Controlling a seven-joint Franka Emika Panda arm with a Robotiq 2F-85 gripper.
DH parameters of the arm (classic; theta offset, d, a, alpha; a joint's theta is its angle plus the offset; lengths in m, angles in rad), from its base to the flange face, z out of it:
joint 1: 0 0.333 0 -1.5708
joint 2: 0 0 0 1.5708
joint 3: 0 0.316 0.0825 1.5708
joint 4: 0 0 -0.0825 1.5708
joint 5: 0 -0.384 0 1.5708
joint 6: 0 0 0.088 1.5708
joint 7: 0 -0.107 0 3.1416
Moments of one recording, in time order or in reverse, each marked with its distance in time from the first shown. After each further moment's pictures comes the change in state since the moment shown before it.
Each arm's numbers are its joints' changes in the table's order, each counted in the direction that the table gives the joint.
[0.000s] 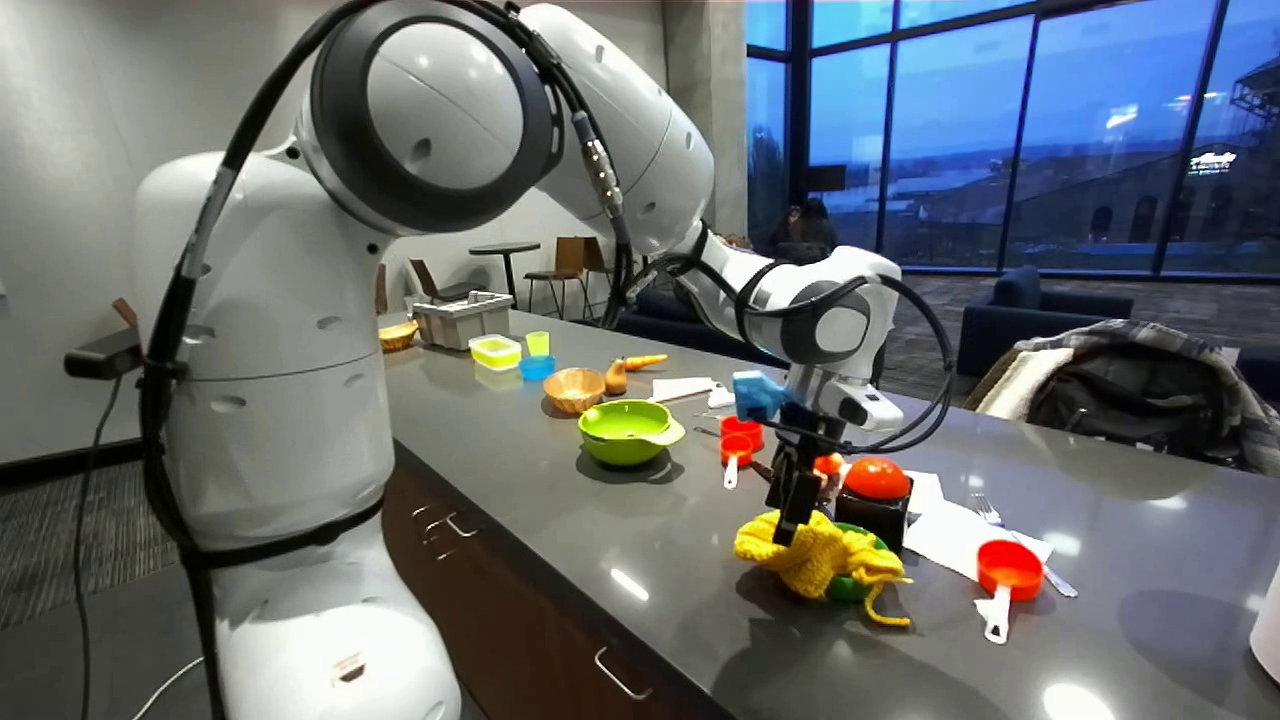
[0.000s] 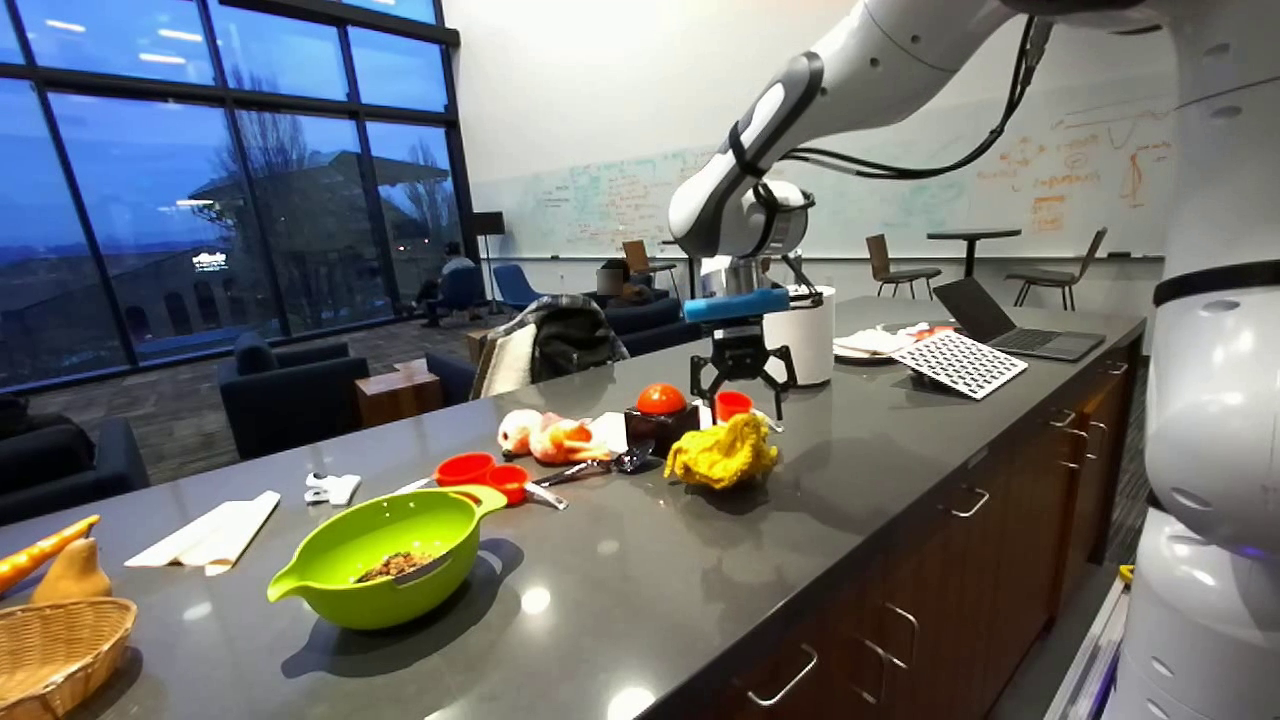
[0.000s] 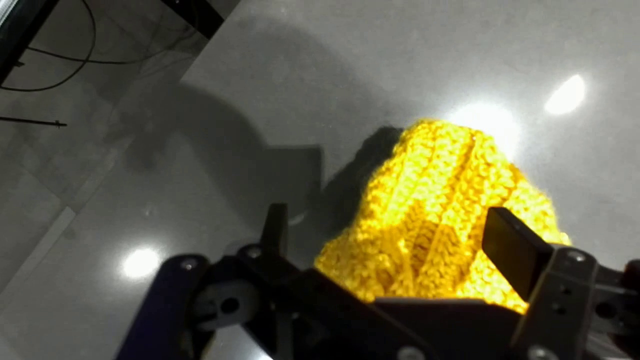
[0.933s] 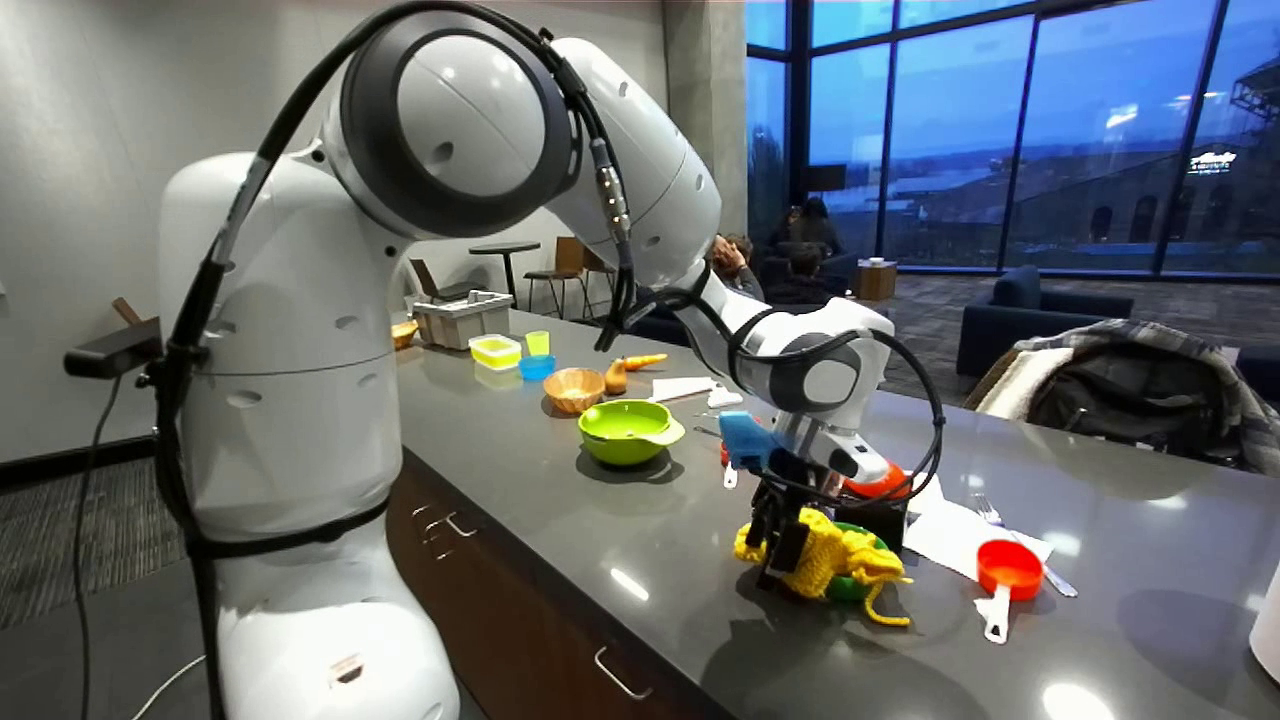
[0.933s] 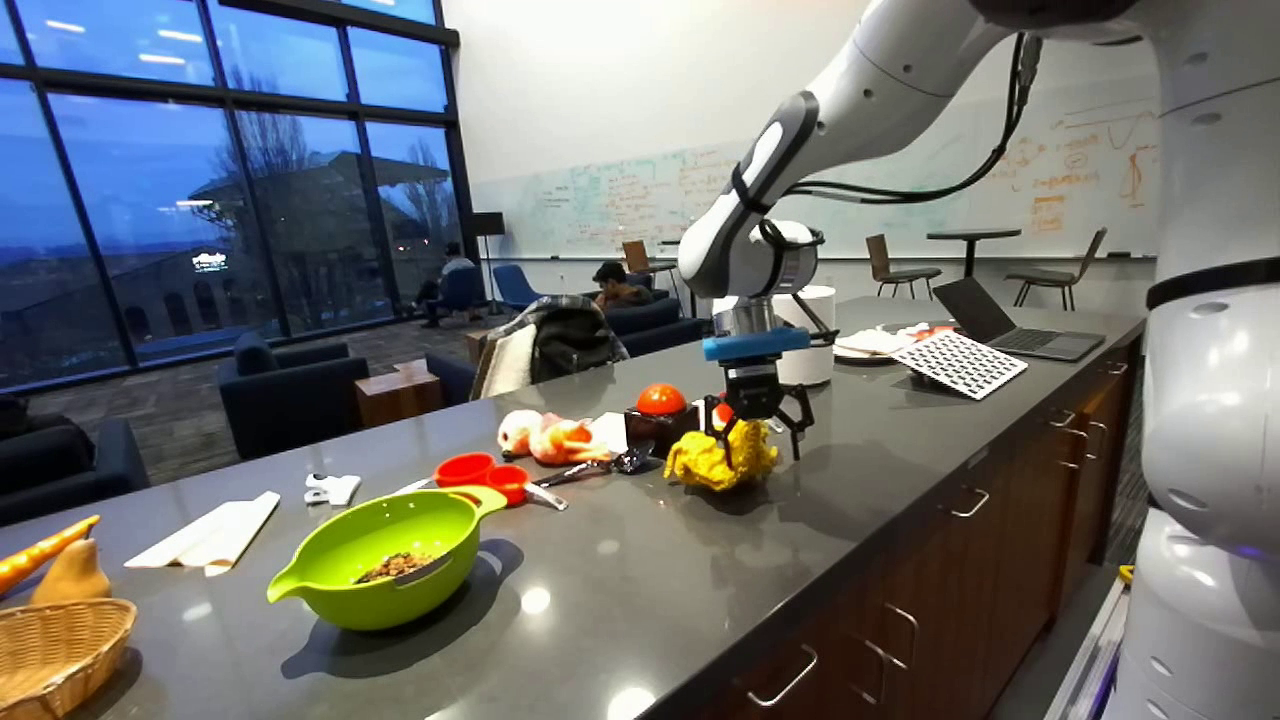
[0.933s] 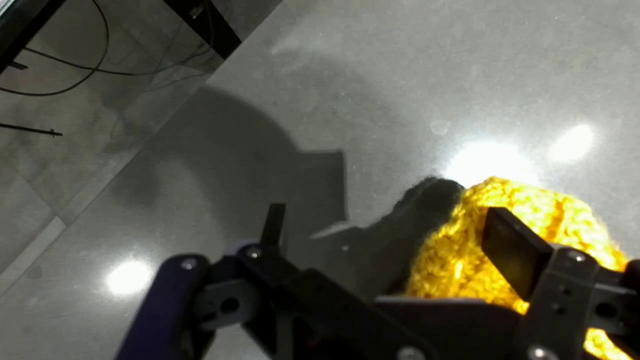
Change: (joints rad) arm -0.013 0.039 0.009 -0.092 -0.029 -0.059 0.112
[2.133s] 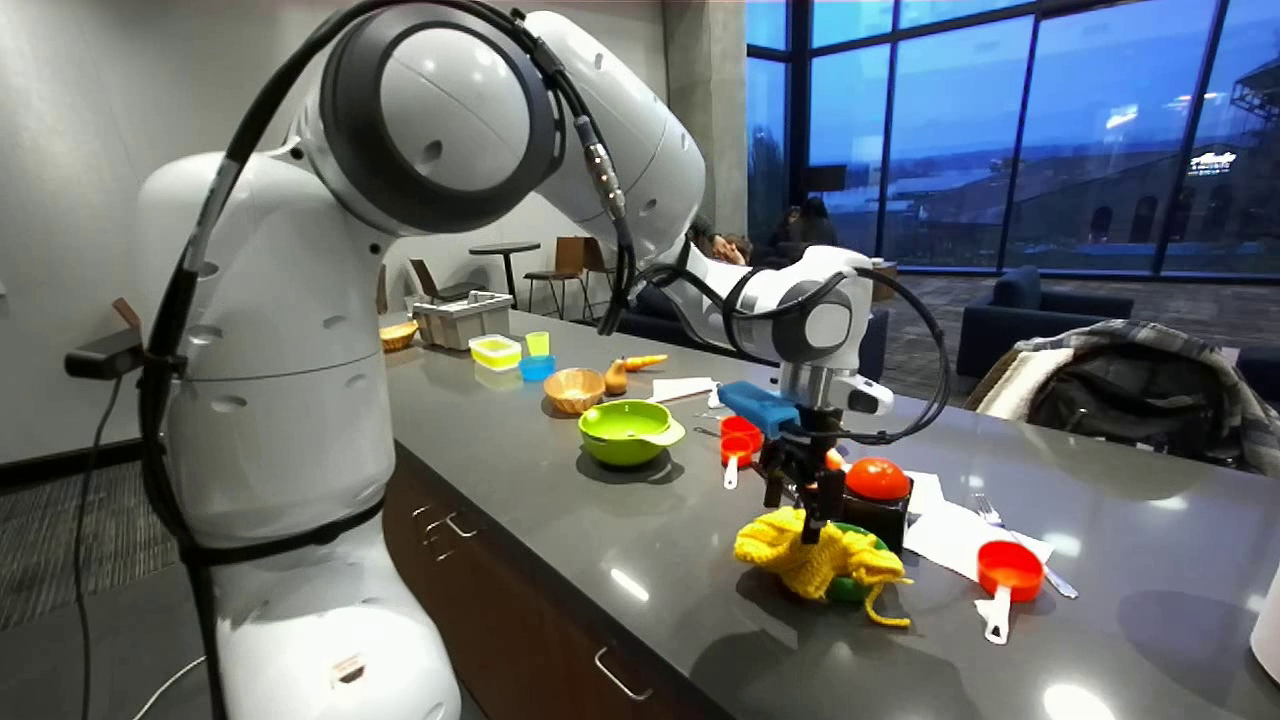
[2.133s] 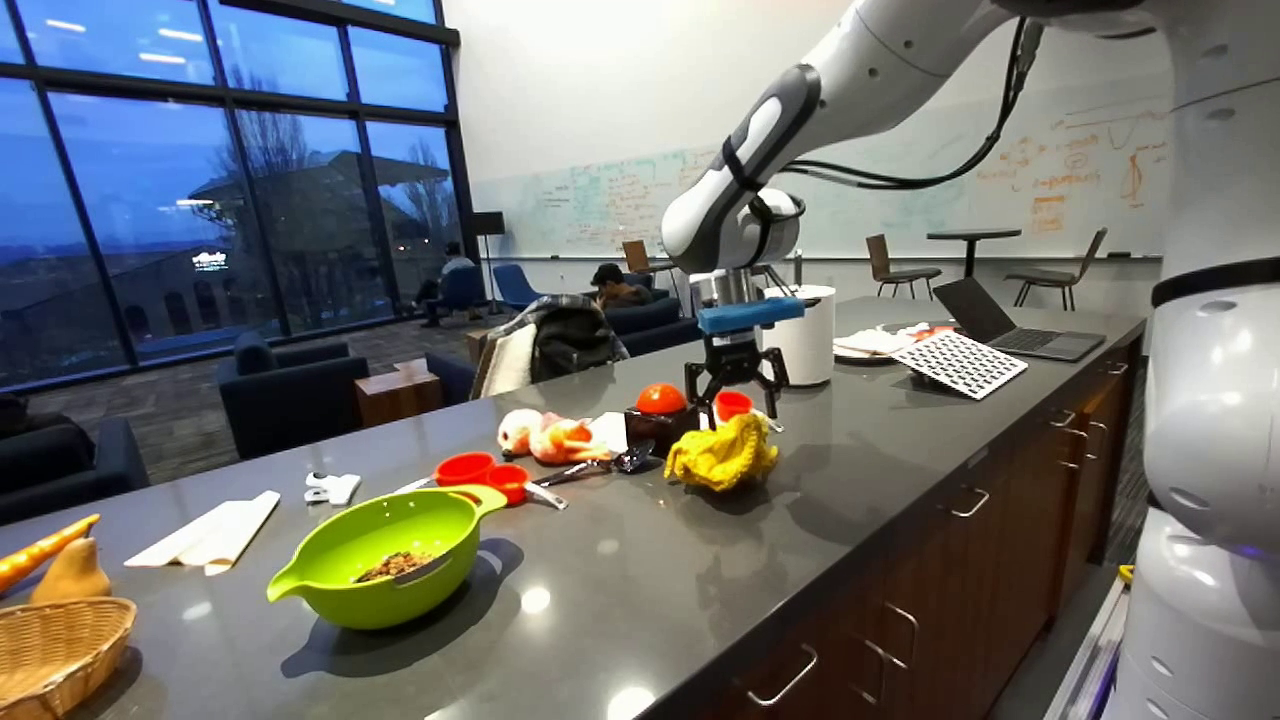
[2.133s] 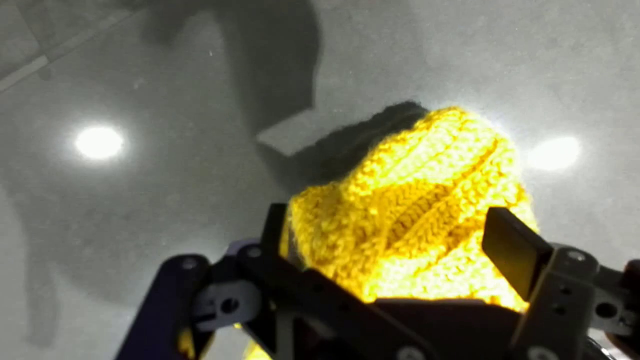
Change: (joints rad) arm 0.008 -0.033 0.035 0.084 0.149 -0.025 0.195
